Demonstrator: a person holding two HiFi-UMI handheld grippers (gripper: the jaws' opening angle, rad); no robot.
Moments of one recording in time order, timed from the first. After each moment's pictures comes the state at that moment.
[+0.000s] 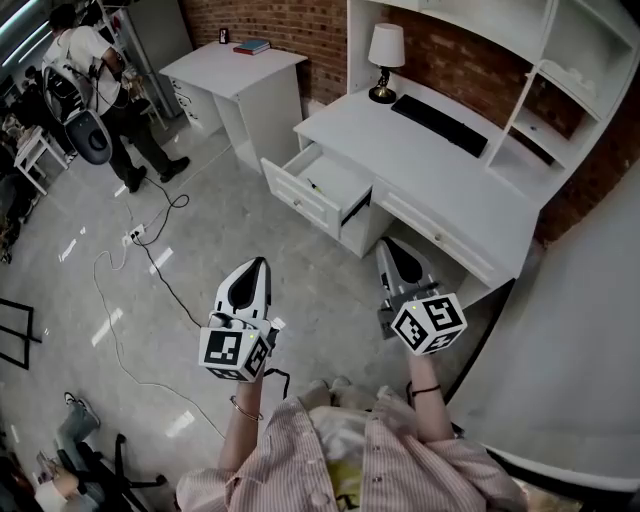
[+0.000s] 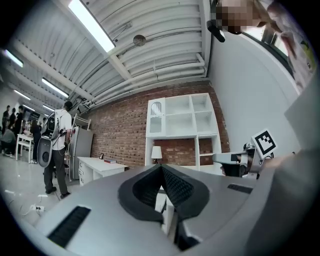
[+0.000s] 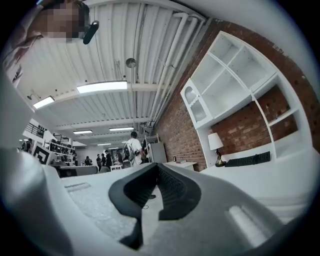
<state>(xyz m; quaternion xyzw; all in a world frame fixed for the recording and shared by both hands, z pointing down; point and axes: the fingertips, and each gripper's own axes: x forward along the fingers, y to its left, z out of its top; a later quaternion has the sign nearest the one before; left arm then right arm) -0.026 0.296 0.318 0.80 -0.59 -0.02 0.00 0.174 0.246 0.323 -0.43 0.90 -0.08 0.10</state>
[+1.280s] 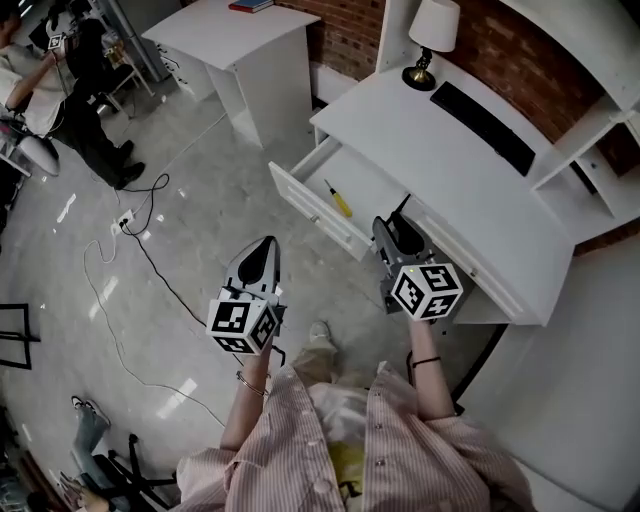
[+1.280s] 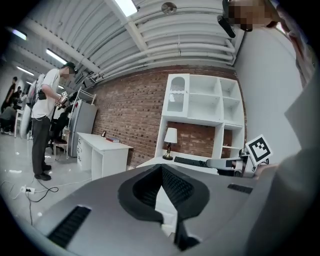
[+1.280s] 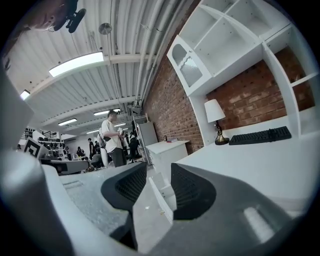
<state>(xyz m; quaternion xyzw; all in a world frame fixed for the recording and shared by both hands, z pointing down) -0.121 0.045 0.396 0.80 -0.59 0.01 0.12 0.077 -0.019 0.415 -0.45 0.88 -0.17 0.01</state>
